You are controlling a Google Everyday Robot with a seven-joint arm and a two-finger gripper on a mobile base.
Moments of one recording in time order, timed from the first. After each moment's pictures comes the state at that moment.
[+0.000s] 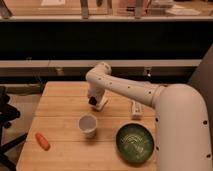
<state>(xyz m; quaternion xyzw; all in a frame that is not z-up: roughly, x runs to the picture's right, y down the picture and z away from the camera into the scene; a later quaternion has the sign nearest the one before) -0.051 0.060 0.890 -0.18 -0.20 -0.48 0.84</state>
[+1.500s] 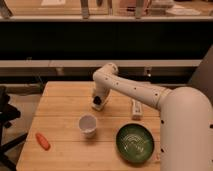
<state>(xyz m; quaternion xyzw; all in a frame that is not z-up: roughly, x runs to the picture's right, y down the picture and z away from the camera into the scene) -0.026 0.059 0.897 -0.17 -0.20 -0.47 0.84</state>
